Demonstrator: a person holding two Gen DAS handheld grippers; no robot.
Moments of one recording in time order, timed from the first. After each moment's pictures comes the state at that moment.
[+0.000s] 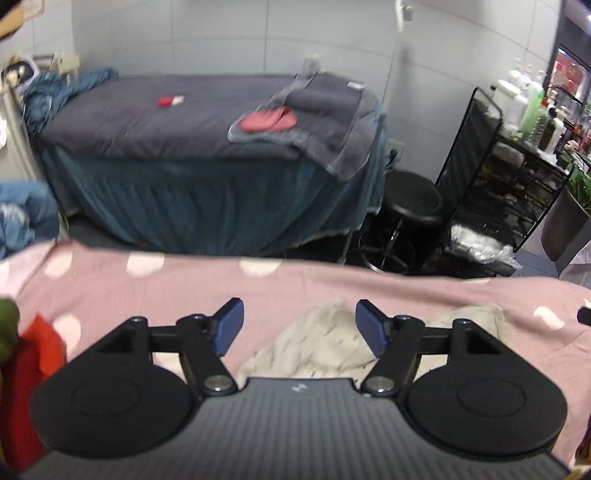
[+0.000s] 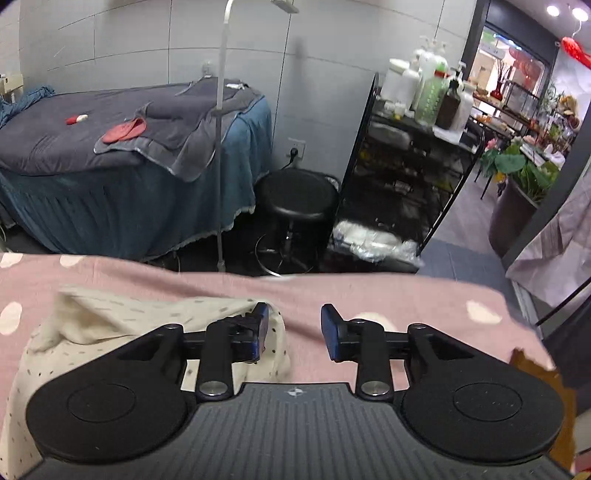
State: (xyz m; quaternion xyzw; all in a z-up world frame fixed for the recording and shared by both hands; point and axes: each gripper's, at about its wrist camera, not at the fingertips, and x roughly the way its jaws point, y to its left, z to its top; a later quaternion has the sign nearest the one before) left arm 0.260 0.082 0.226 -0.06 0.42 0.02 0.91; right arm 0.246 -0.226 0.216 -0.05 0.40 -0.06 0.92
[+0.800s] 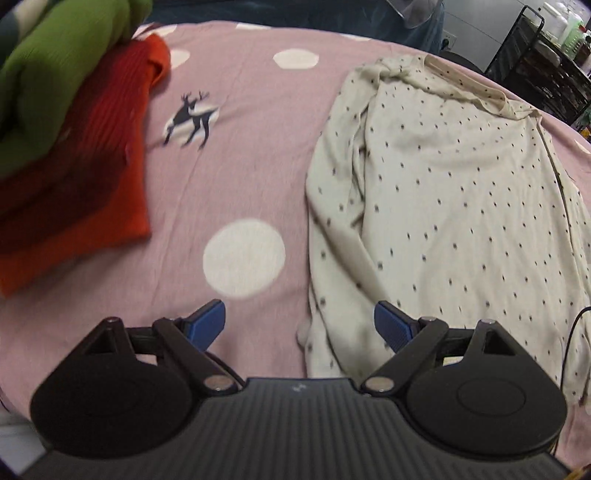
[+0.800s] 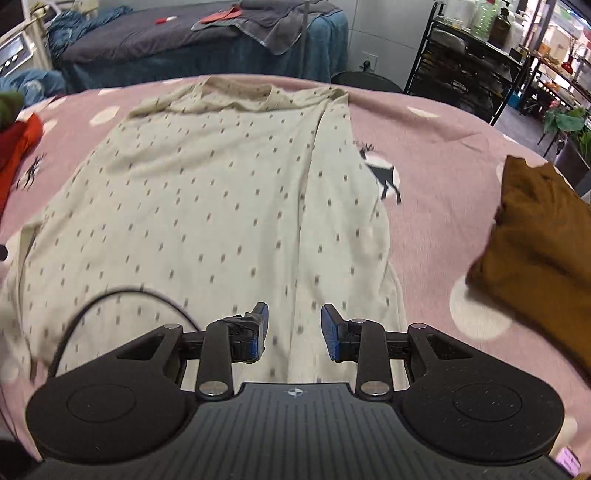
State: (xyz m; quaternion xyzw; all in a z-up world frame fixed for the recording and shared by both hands) left arm -0.035 0.135 0.126 -0.10 0.57 0.06 0.82; right arm 0.014 -0.216 0.146 -0.07 0.50 0.06 0.86
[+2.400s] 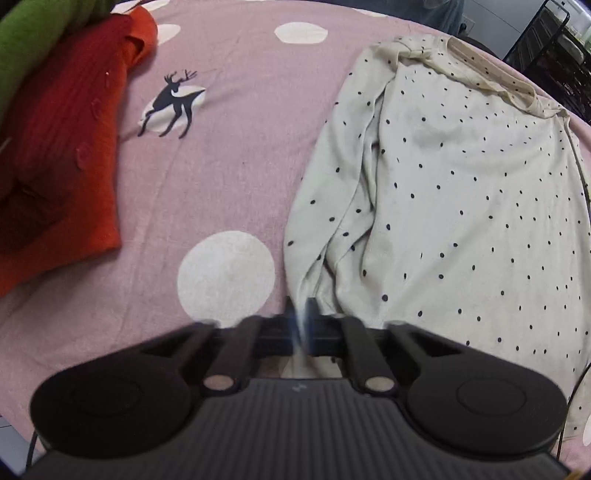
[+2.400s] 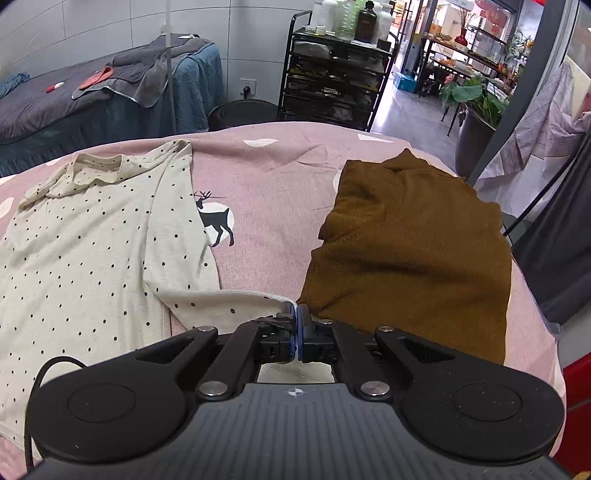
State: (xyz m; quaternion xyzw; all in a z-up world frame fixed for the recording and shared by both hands) left arm 0.023 0.132 0.091 -0.11 0.59 0.08 0.79; right arm 0.039 -0.323 0.183 -0.02 0.45 -0.11 0.89
